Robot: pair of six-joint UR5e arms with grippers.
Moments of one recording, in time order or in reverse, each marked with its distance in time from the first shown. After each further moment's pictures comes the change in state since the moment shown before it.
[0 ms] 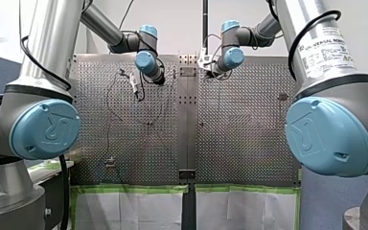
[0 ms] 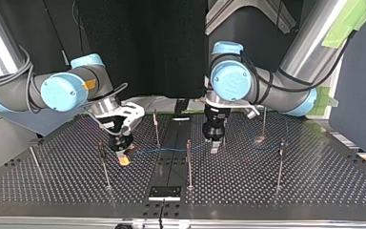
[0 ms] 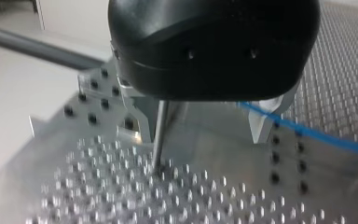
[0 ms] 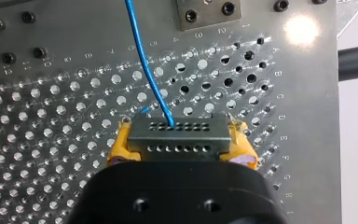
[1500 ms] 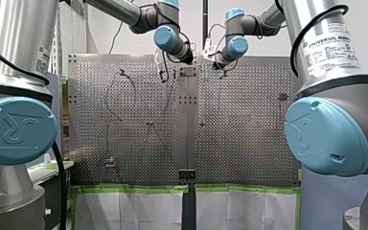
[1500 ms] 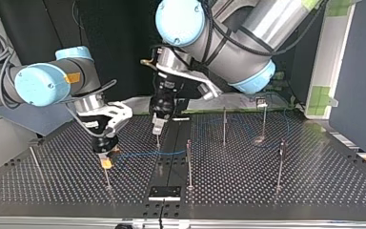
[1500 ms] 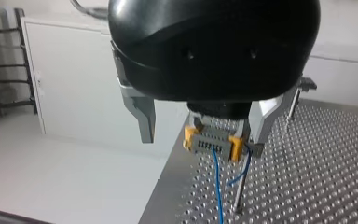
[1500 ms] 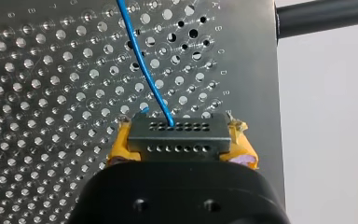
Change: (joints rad) left arm -0.290 0.040 0.099 -0.021 -0.109 0.095; right arm -0.018 -0.074 0.008 0.049 0.071 -0.007
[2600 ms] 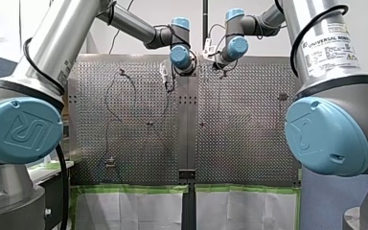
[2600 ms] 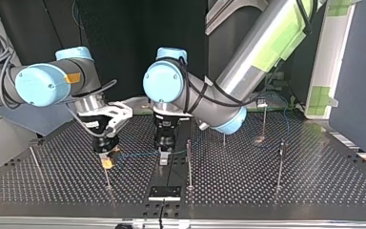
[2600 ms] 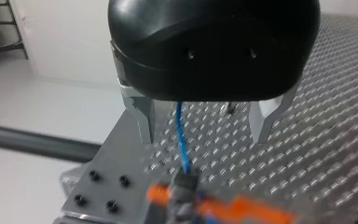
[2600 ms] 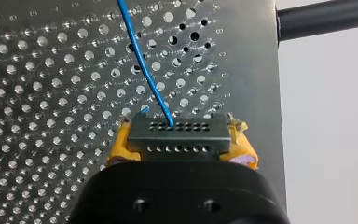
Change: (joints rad) left arm 0.057 -0.256 0.254 0.011 -0.115 0.016; right arm -0.001 0.002 0.000 -0.003 -0.007 0.000
